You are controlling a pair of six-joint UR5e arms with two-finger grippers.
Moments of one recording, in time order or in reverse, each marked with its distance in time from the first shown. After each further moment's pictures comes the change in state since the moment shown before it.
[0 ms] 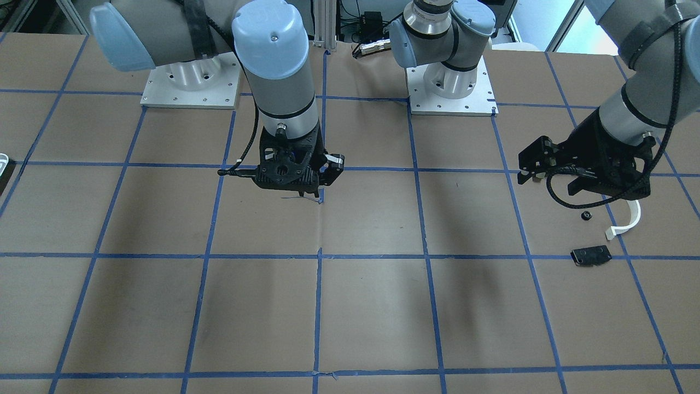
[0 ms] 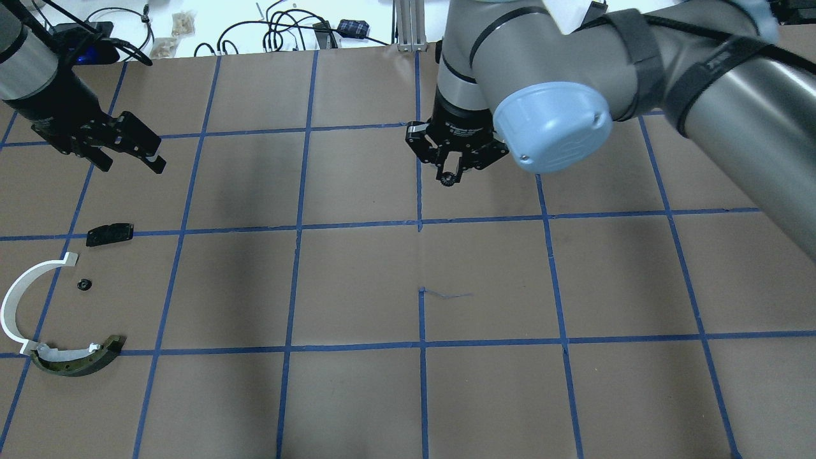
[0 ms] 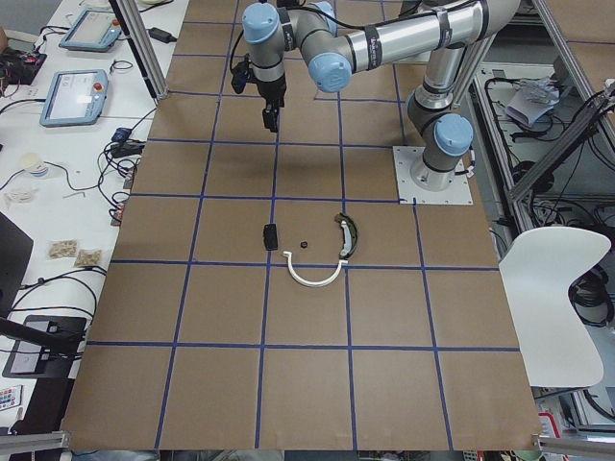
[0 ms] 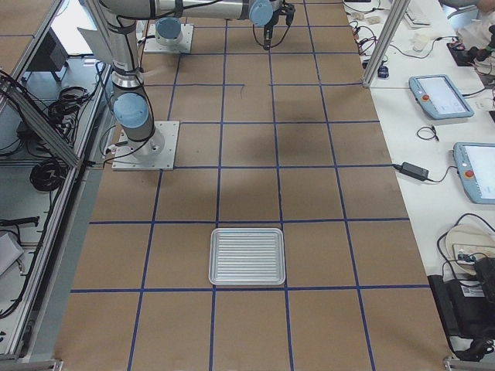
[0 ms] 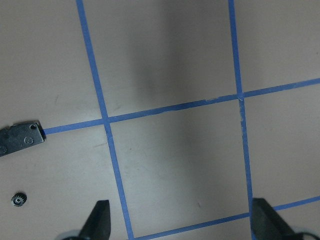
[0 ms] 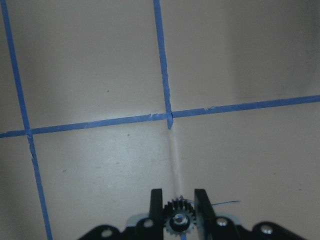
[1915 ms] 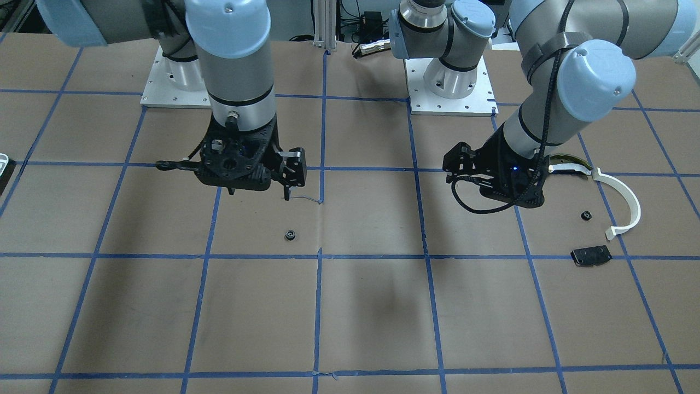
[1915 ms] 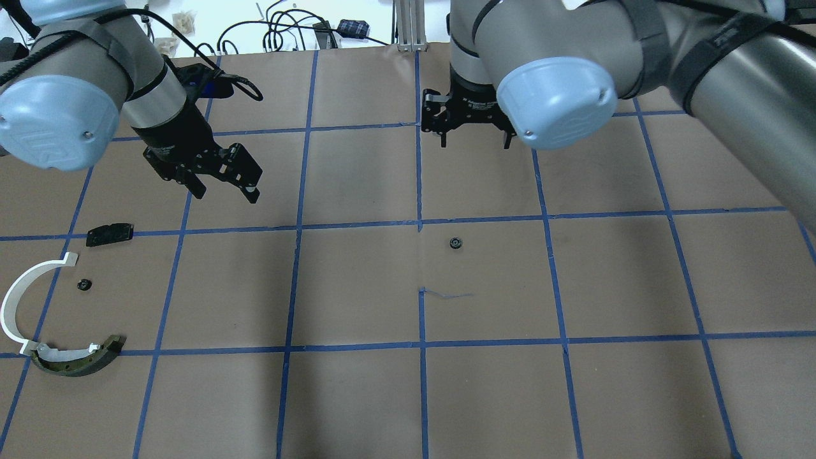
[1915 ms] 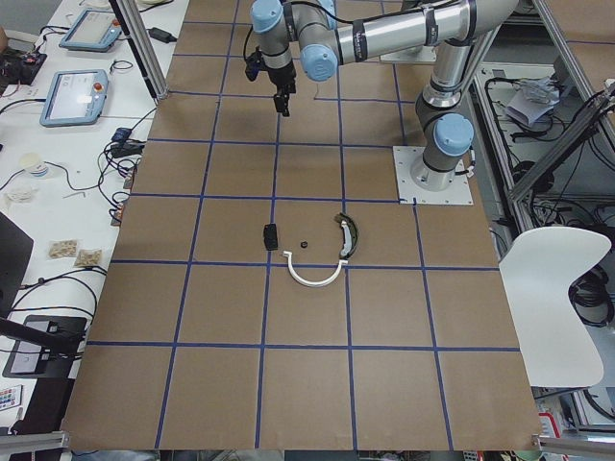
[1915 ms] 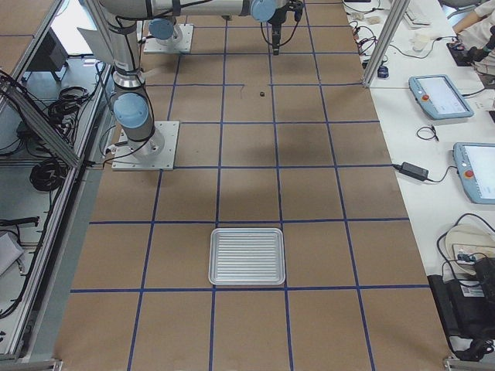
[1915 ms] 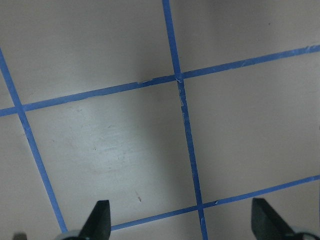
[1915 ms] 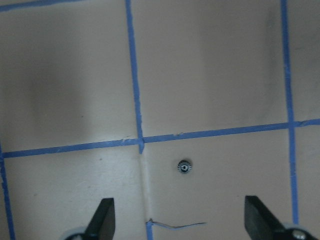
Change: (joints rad) left arm -0.208 -0.025 -0.085 0.048 -0.005 -0.145; right arm -0.112 -0.045 -0.083 0.124 -0.134 -0.143
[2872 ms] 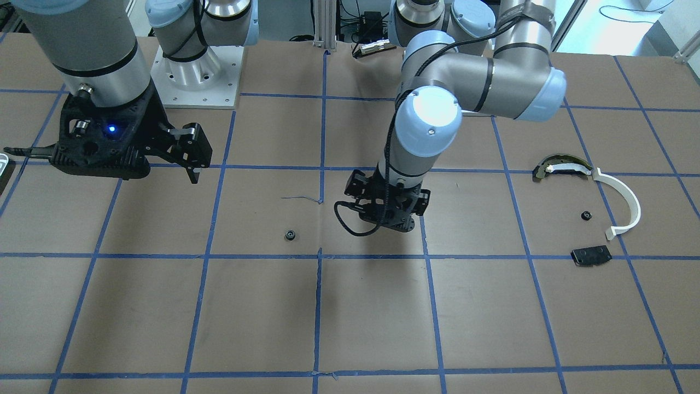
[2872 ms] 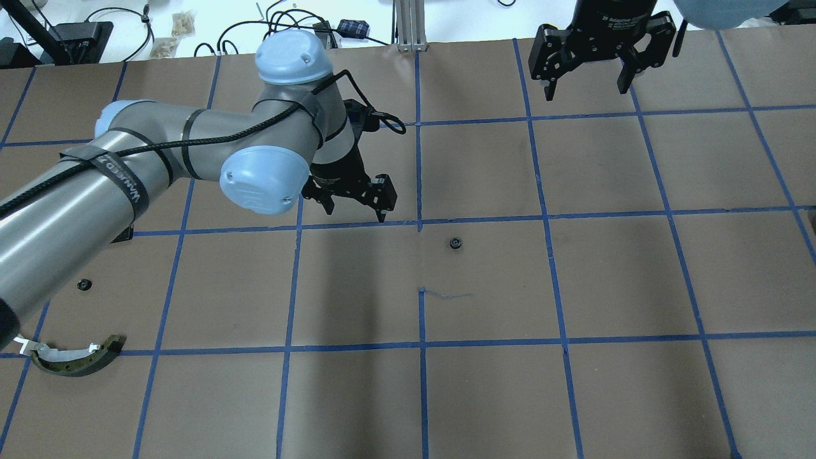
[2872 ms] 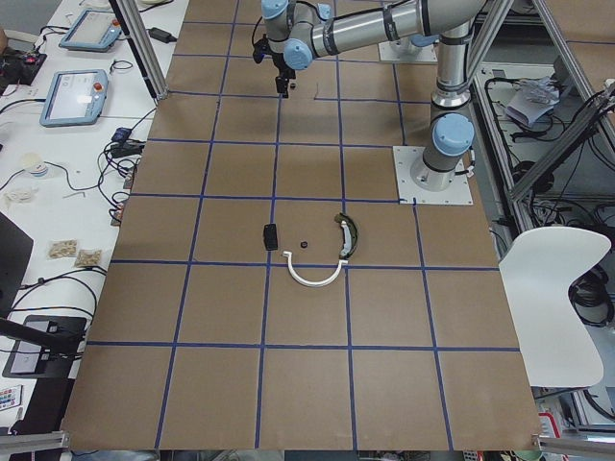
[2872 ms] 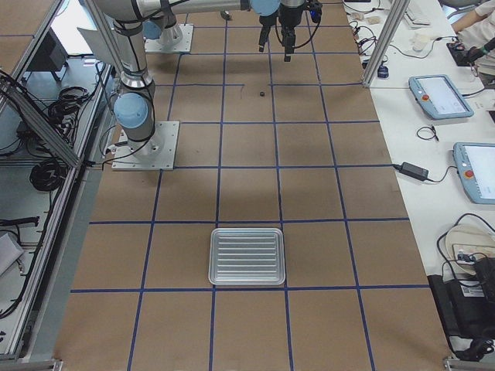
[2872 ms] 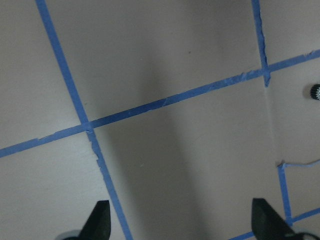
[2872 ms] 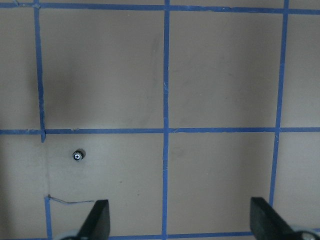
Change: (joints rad) left arm -0.348 -0.201 -0.024 0.288 -0.011 -0.327; right arm -0.202 -0.035 -0.128 0.232 -0.008 -0.315
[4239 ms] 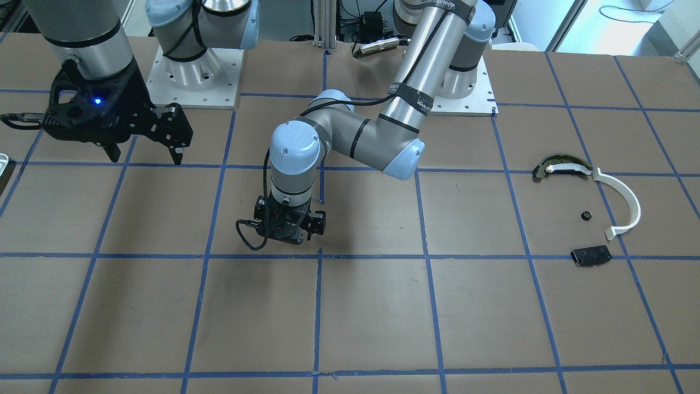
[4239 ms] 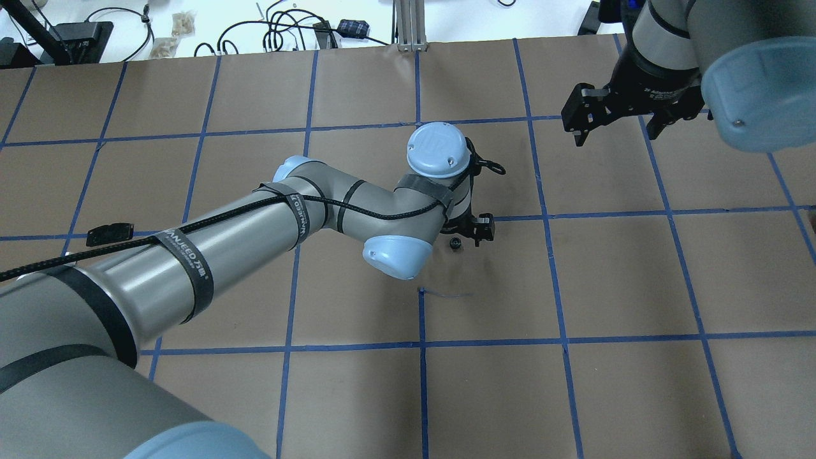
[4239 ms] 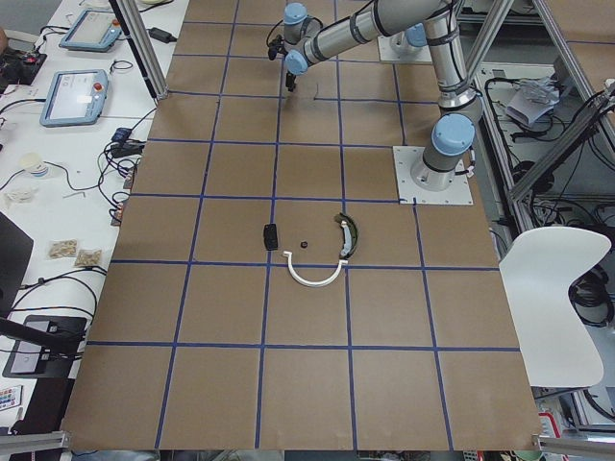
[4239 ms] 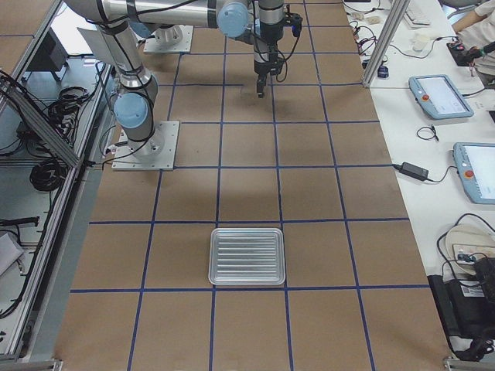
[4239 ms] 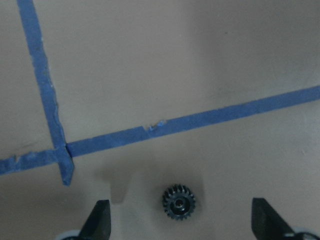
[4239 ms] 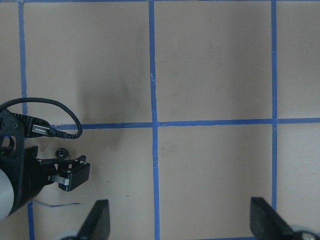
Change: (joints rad) left arm -0.242 -0.258 0.013 0.416 0.010 -0.286; right arm -0.061 -0.181 0.290 -0.207 0.031 -0.008
